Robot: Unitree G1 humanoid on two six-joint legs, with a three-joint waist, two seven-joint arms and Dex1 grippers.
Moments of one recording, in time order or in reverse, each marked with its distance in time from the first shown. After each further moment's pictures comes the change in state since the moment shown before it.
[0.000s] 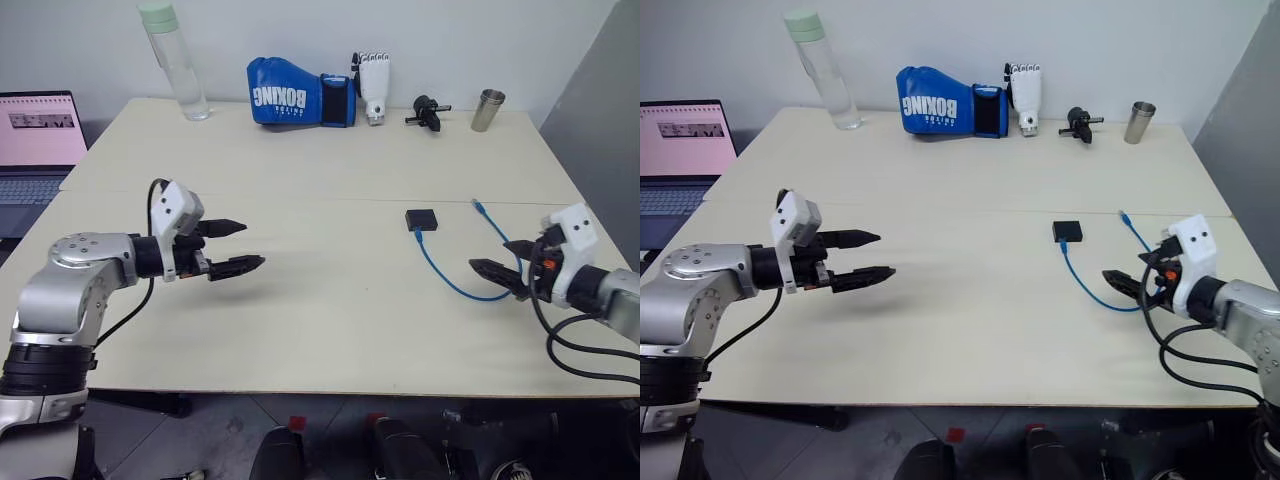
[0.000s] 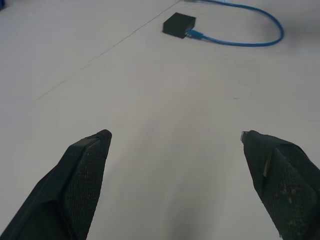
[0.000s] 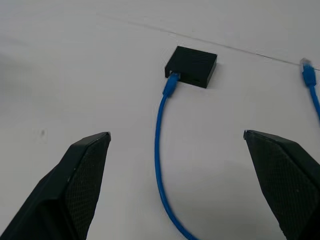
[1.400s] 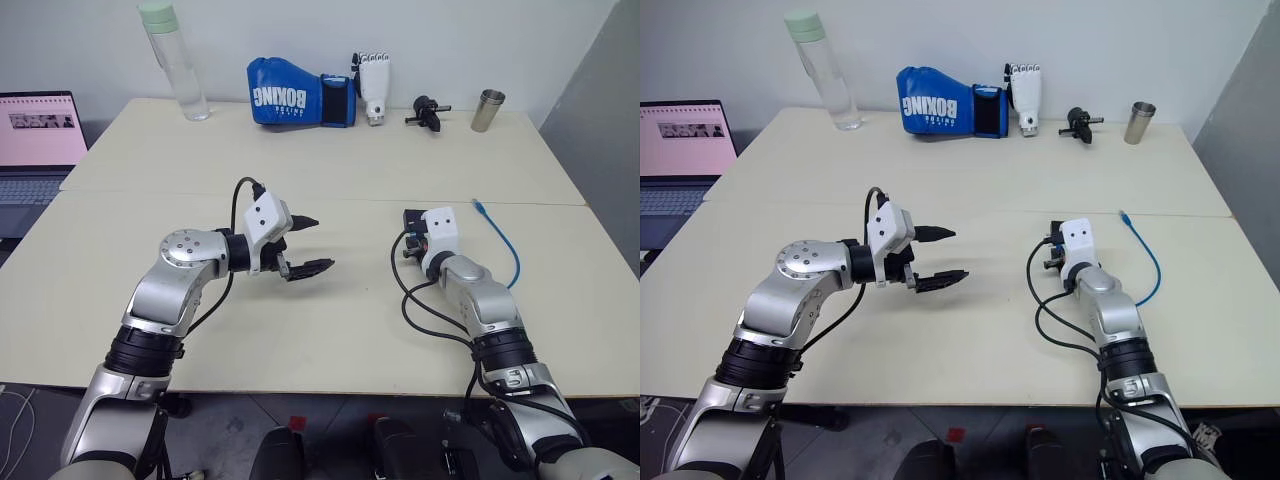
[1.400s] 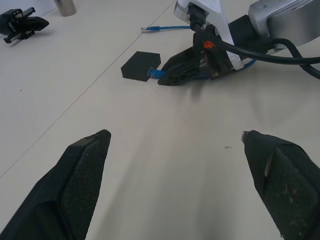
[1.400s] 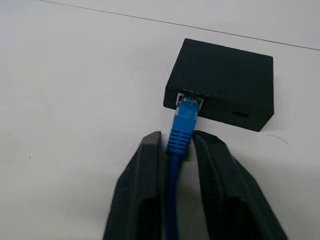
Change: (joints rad) left arm -0.125 -0.196 -0.184 0.073 0.162 -0.168 0.084; right arm -0.275 0.444 0.280 0.733 -0.453 -0.538 -0.260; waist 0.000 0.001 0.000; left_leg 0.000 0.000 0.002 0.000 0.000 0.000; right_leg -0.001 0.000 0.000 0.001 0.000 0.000
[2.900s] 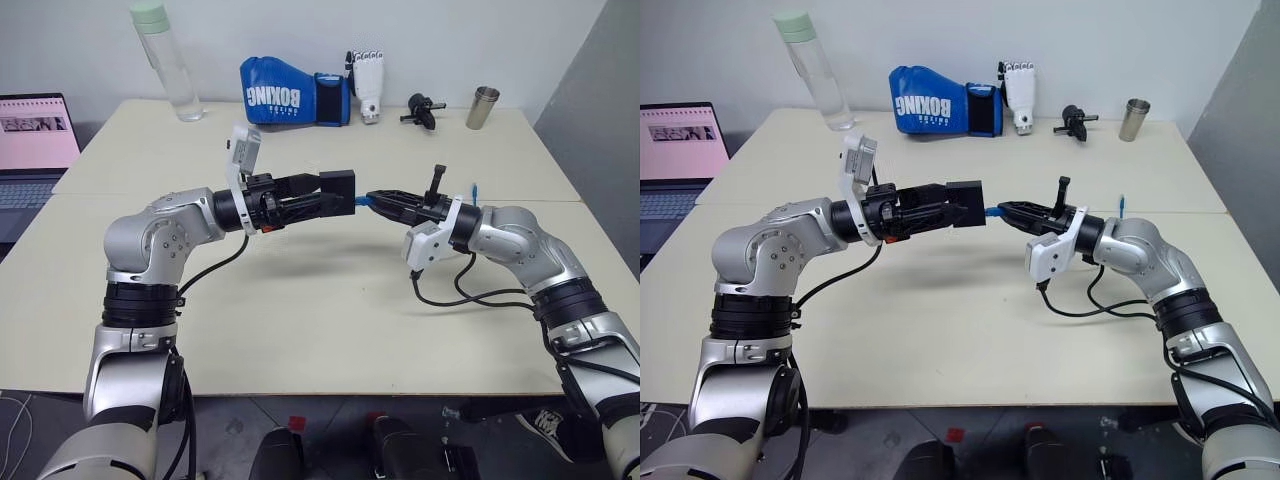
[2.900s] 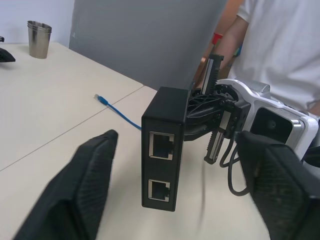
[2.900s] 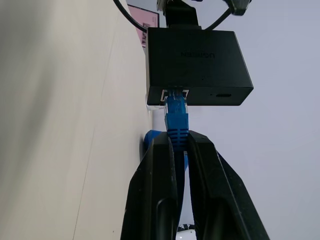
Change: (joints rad) left arm -0.242 -0.065 0.197 0.118 -0.402 0.474 -0.025; right arm -0.228 -0.401 0.270 0.133 -0.564 -1.413 0.284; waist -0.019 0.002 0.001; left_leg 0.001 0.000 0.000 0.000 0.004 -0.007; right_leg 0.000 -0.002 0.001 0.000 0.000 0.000
